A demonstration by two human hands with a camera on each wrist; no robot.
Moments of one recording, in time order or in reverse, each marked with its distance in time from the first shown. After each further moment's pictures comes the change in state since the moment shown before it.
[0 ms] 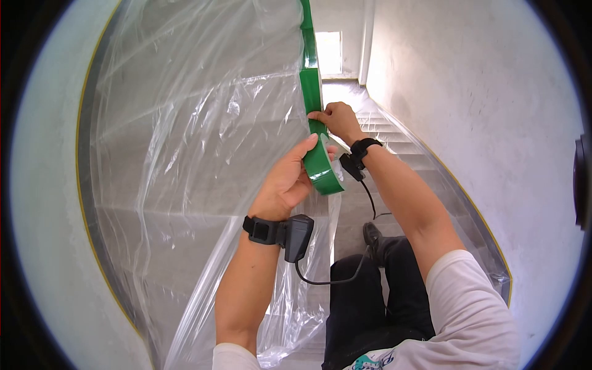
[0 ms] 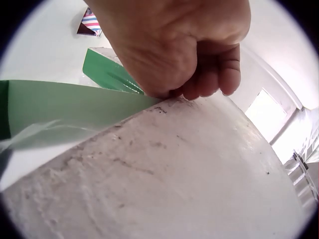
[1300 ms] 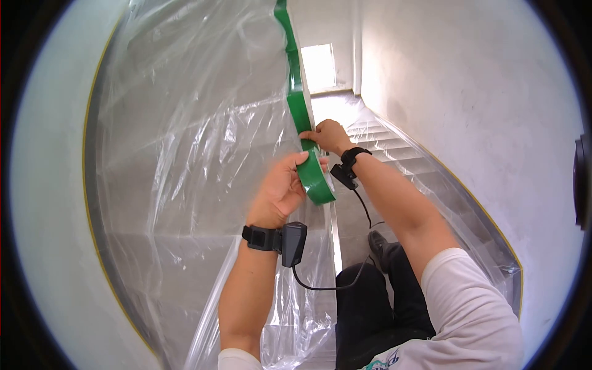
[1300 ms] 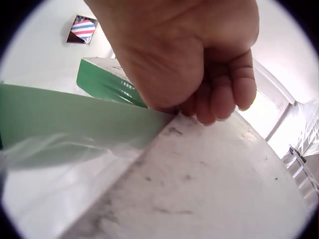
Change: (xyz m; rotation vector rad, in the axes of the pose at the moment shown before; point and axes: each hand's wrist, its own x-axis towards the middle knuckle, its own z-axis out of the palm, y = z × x) left_hand 0.005 0.017 0.006 0.093 -0.058 0.025; right_hand 0.006 -0.004 -0.007 -0.145 -0.141 0.051
